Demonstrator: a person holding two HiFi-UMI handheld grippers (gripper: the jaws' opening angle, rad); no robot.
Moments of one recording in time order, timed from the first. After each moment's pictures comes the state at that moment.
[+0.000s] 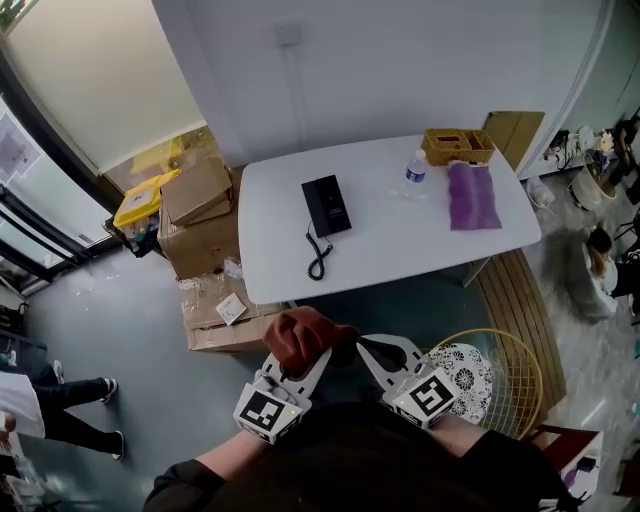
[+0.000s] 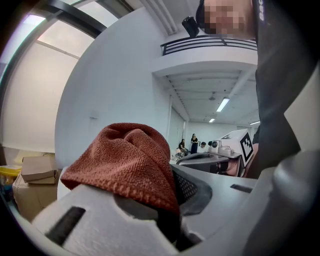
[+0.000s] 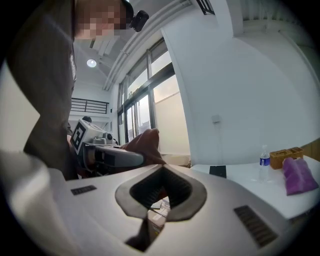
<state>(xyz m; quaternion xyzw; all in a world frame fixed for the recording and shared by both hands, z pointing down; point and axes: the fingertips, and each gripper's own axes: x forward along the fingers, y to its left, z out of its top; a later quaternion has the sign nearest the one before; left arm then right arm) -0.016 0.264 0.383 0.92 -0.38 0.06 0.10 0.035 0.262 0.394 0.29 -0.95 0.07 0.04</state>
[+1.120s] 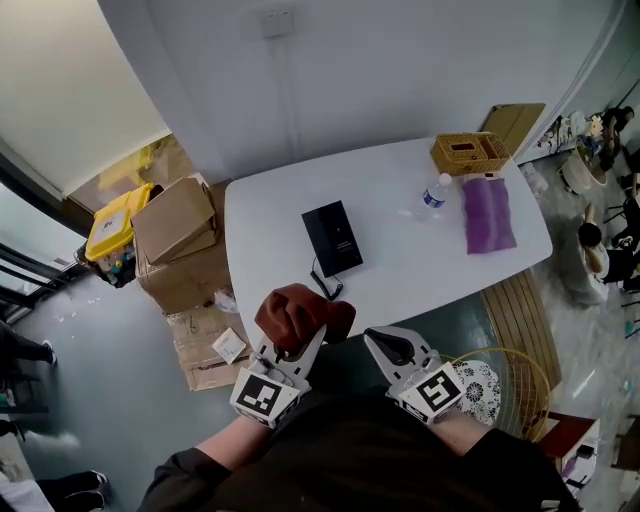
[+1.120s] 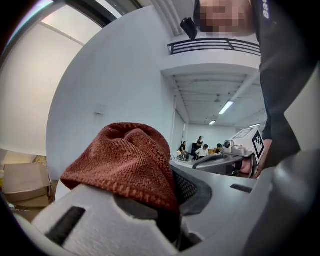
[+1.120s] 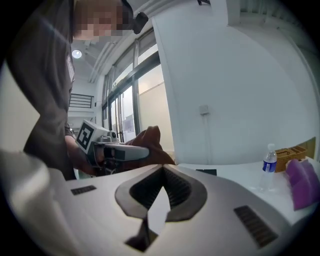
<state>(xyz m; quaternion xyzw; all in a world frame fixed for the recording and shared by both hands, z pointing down) -0.091 0.049 0.408 0.92 -0.37 0.07 0.08 -0.012 0.082 0.421 0.35 -0.93 0.09 0.07</state>
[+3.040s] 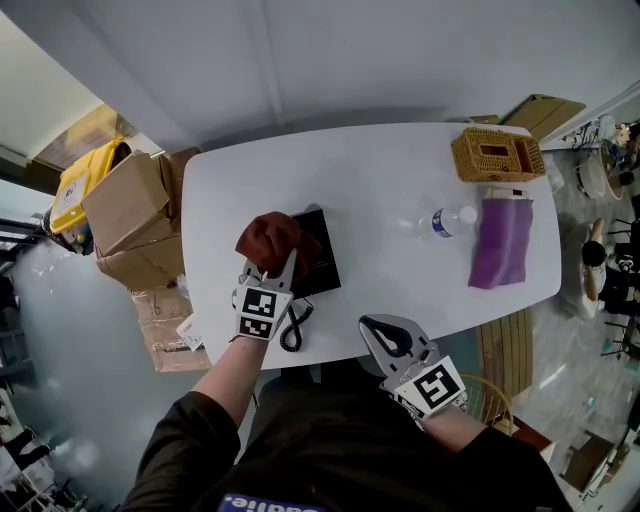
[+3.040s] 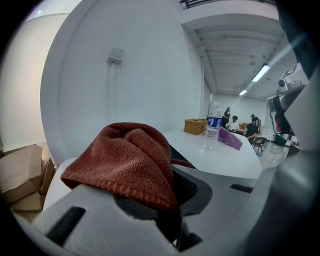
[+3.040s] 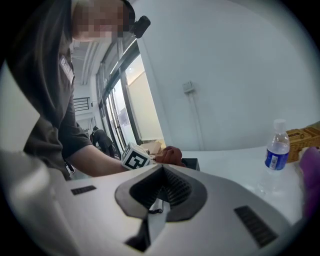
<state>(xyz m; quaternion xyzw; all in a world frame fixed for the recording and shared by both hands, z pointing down) -0.081 -0.196 0.620 0.85 -0.47 0.21 0.13 0.048 -0.068 0.491 0.31 -0.93 0.17 0.12</state>
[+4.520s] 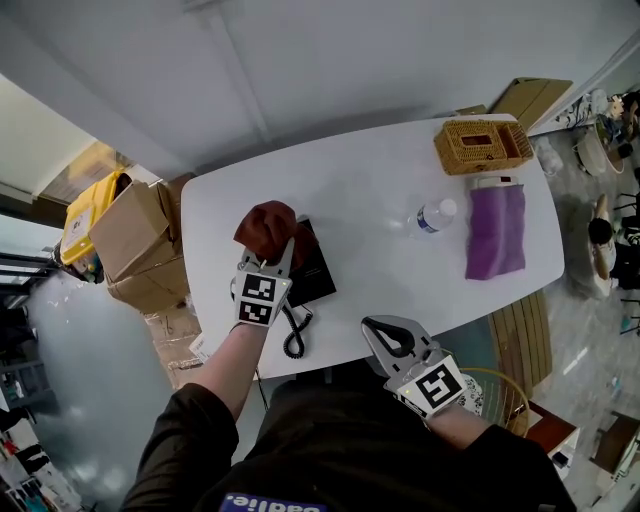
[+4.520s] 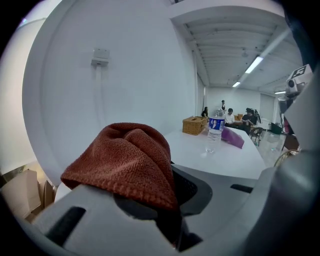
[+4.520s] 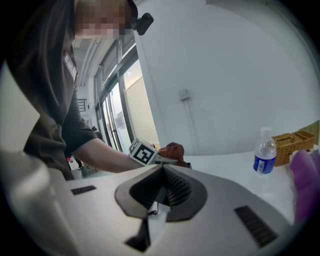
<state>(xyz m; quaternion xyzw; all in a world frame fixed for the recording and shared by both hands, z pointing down) -0.063 -0.237 0.596 0.86 -0.44 0.25 0.10 0.069 -0.067 0.480 0.34 -0.92 0.16 0.10</state>
